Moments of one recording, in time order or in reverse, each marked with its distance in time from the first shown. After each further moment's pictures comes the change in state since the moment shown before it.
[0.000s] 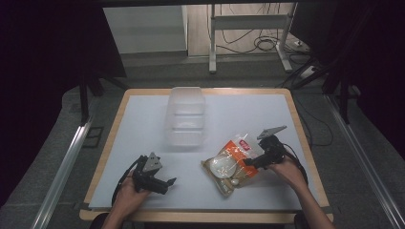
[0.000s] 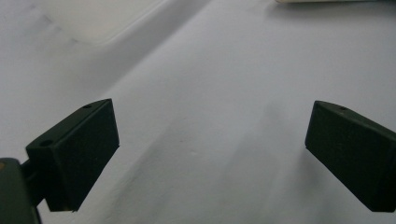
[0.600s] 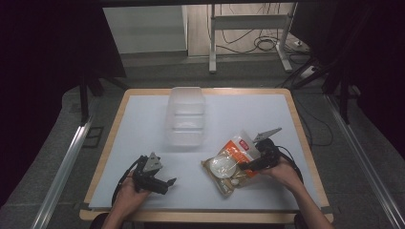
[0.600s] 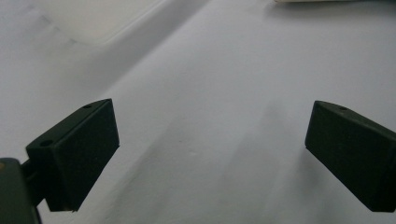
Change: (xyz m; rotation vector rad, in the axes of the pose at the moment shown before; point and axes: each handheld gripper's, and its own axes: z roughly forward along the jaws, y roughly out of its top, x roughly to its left) left arm 0.000 0.000 0.000 0.001 -0.002 0.003; right arm 0.012 0.000 0.008 0.018 0.145 0.001
